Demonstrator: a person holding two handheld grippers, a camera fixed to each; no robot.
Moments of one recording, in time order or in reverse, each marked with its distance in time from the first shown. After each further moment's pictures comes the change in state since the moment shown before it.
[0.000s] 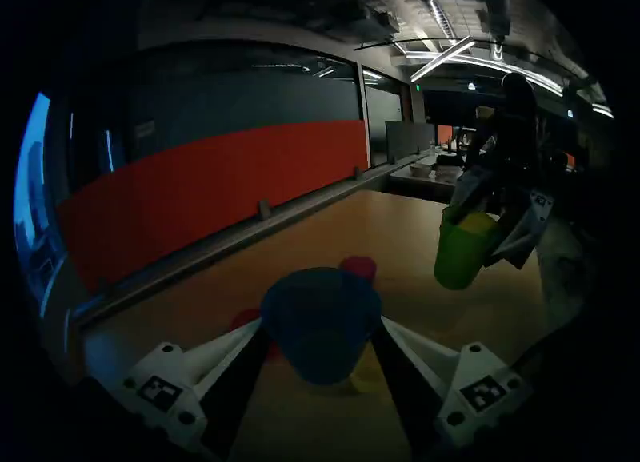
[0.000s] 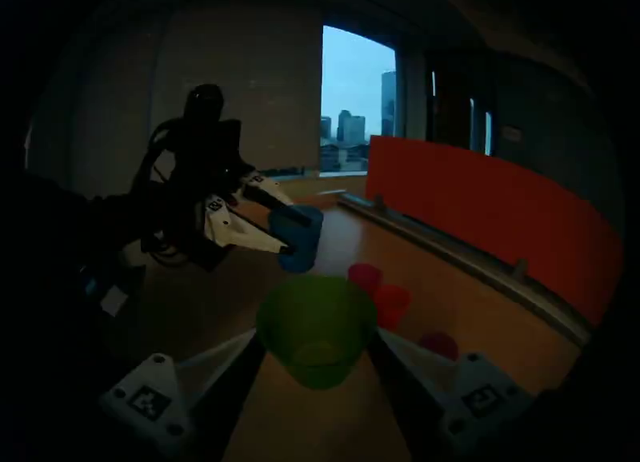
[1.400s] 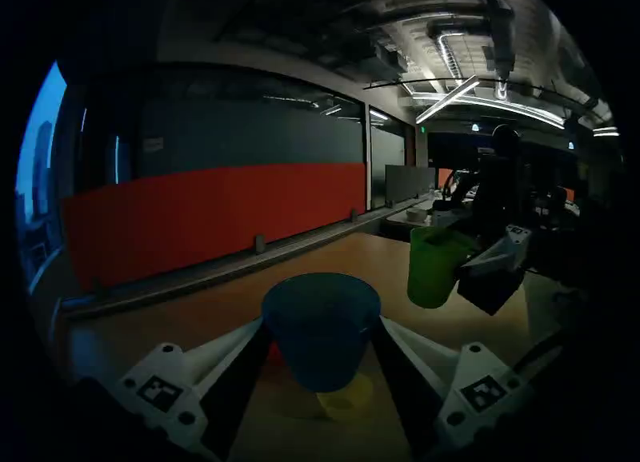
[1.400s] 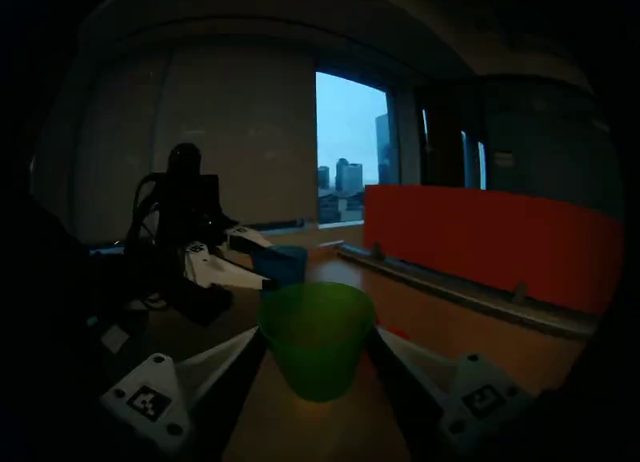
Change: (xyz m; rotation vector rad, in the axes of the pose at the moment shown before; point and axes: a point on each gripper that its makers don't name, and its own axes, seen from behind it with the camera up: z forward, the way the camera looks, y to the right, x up) left arm 0.032 0.022 -0.024 -0.005 0.174 -0.079; right arm 0.042 0.006 0.000 0.011 0.230 0.037
